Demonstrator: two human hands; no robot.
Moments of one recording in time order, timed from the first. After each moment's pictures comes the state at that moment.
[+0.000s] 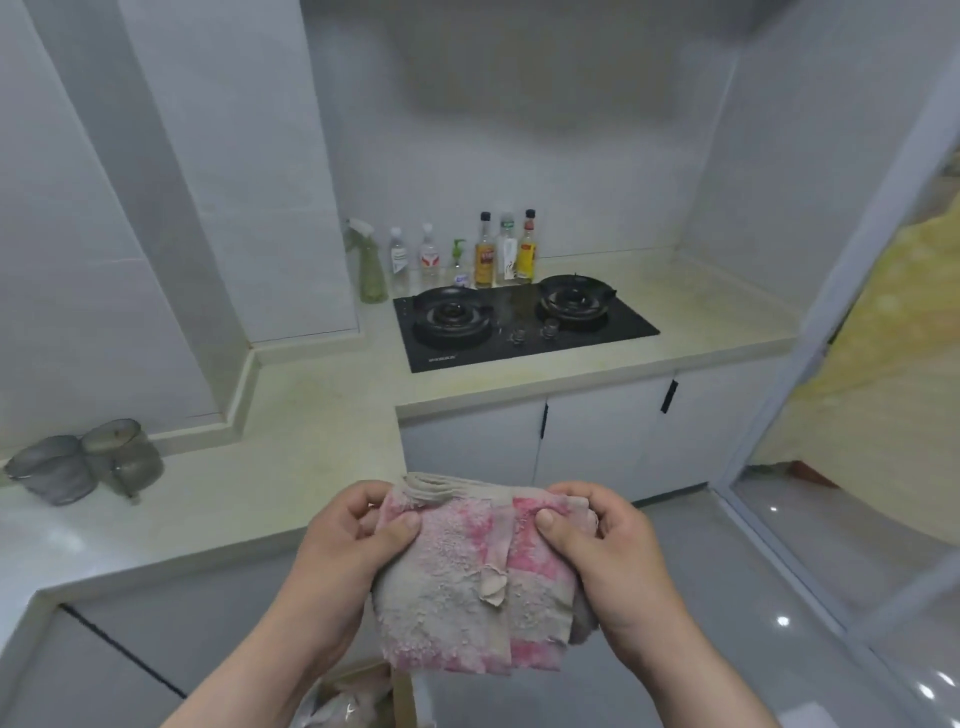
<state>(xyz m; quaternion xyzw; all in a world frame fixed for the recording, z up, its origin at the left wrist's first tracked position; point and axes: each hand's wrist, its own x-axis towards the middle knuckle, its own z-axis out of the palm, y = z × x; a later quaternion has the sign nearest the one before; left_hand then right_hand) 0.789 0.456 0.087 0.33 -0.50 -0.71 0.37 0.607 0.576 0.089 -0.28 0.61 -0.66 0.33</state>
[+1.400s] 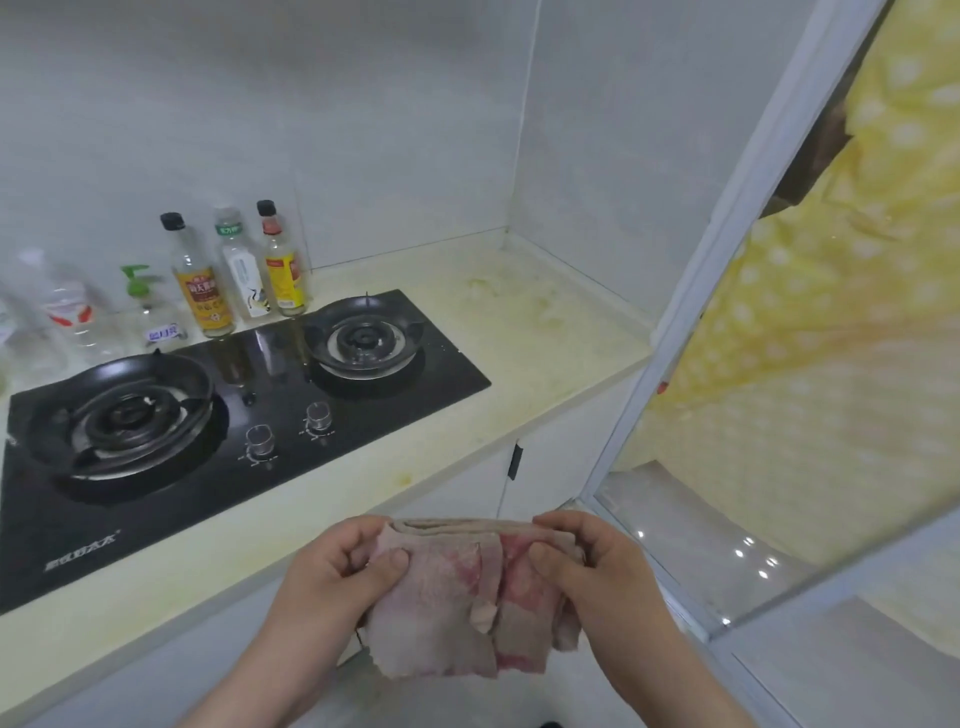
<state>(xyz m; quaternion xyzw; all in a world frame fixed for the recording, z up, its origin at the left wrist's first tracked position) 0.284 0.254 0.040 0.29 -0.60 -0.73 0.17 0.143 0.434 0.063 -0.09 0.73 -0.61 0.28</state>
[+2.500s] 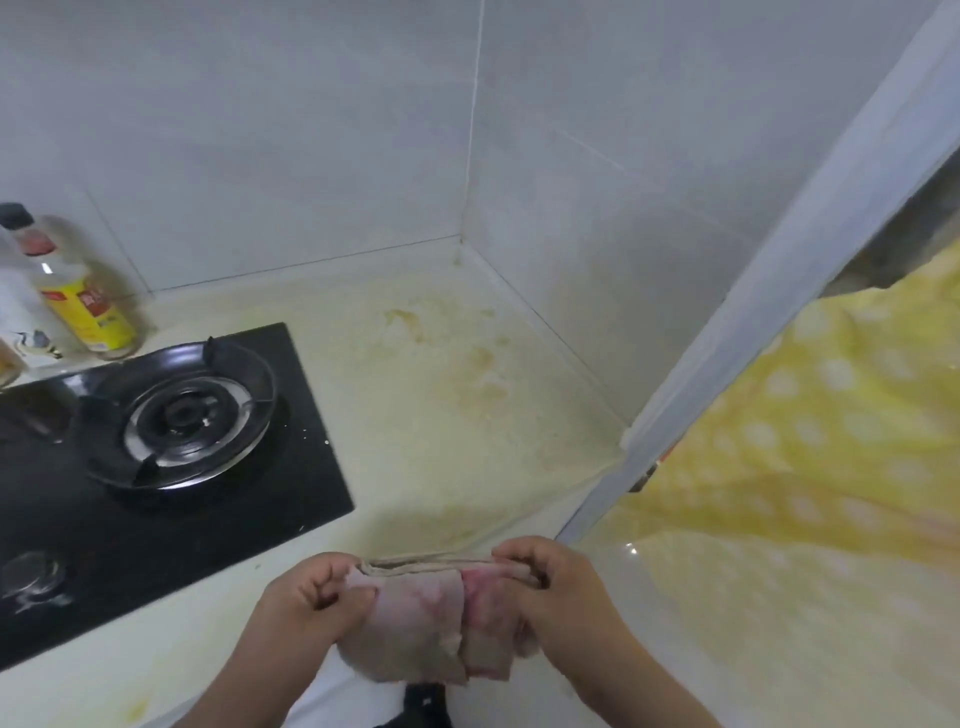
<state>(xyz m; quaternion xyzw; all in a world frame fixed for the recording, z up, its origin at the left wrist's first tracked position) -0.078 0.217 -0.025 0.42 -0.60 -0.66 0.16 -0.252 0.376 0.002 -0.14 0.79 -0.45 0.38</state>
